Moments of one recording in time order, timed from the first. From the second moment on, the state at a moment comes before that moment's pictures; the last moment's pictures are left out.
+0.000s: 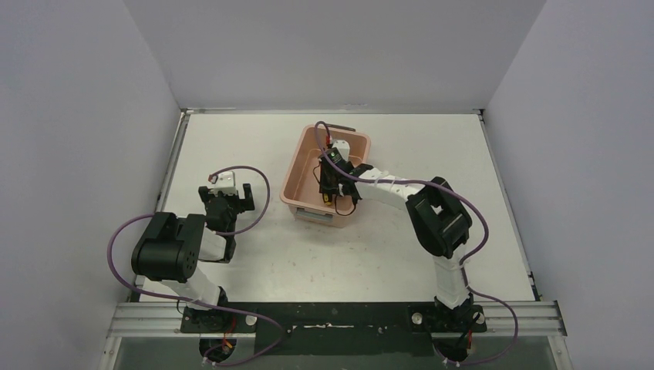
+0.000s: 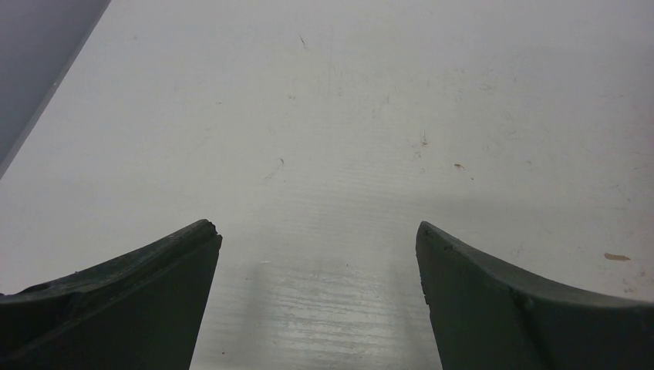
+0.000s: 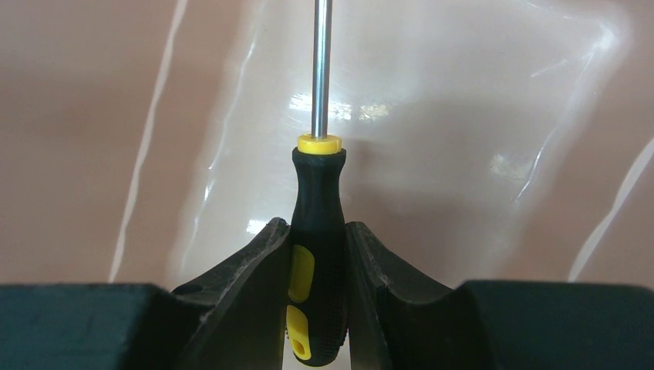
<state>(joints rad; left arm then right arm) -0.09 1.62 0.25 1.19 -0.20 -0.02 0.73 2.01 1.41 -0.25 0.21 0.59</state>
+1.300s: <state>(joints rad) -0.09 1.62 0.25 1.19 -0.20 -0.02 0.73 1.71 1.54 -0.33 0.31 0.42</state>
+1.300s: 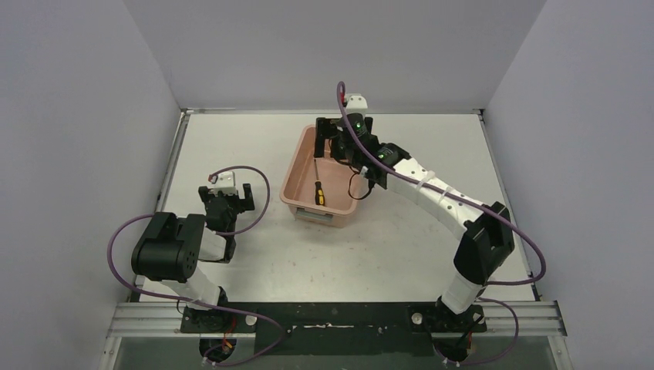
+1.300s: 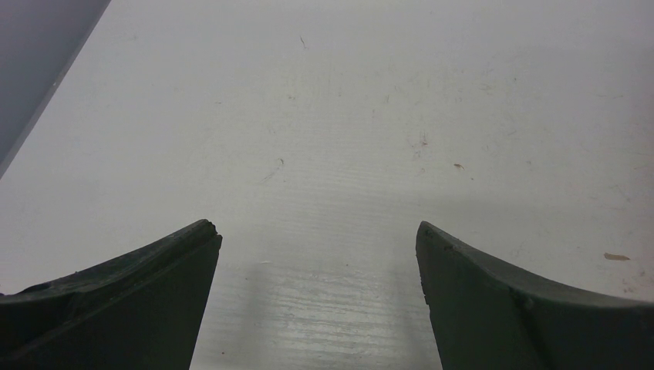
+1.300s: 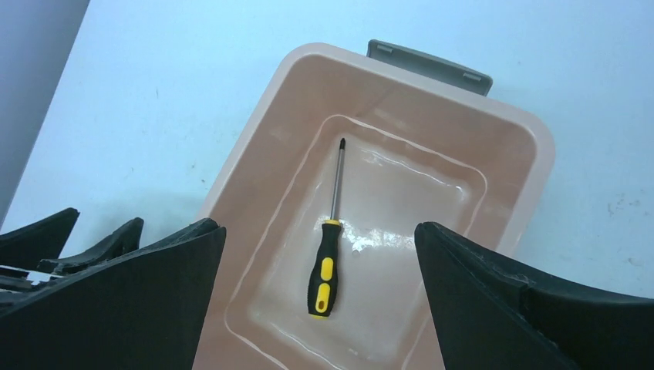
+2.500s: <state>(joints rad) -0.09 1.62 0.25 1.19 -0.20 -0.02 -0.12 1.38 1.13 -0.37 0.10 0.03</state>
